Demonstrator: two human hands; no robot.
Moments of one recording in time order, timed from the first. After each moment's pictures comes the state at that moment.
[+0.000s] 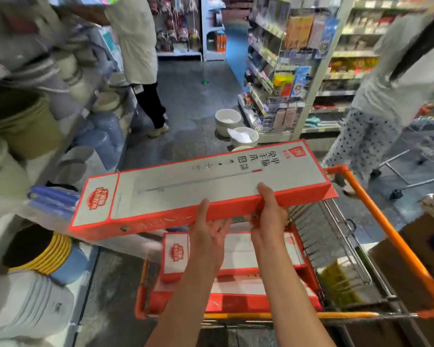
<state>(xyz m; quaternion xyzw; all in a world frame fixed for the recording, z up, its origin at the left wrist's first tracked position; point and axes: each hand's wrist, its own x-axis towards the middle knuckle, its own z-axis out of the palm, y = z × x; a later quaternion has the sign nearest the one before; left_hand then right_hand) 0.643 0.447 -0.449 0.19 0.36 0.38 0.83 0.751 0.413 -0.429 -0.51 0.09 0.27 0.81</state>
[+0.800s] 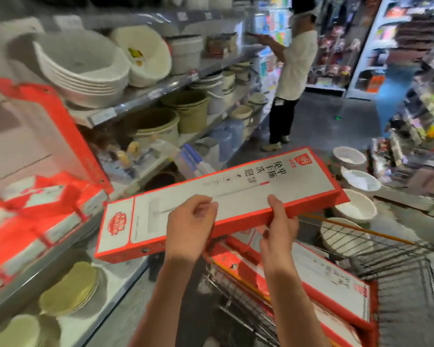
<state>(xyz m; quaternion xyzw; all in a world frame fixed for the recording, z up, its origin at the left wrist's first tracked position) 0.463 0.326 -0.375 0.56 0.61 0.48 0.29 0.625 0.354 -0.412 -0.45 -0.08 0.47 0.75</state>
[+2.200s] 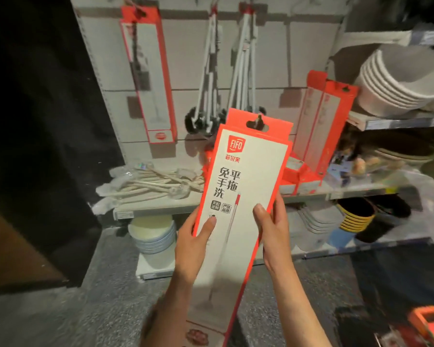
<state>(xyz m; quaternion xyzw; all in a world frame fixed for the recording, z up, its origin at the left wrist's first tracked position) 0.074 -0.031 -0.423 0.19 0.66 0.72 0.13 0.158 0.105 -0.400 -0.19 -0.57 0.69 0.40</state>
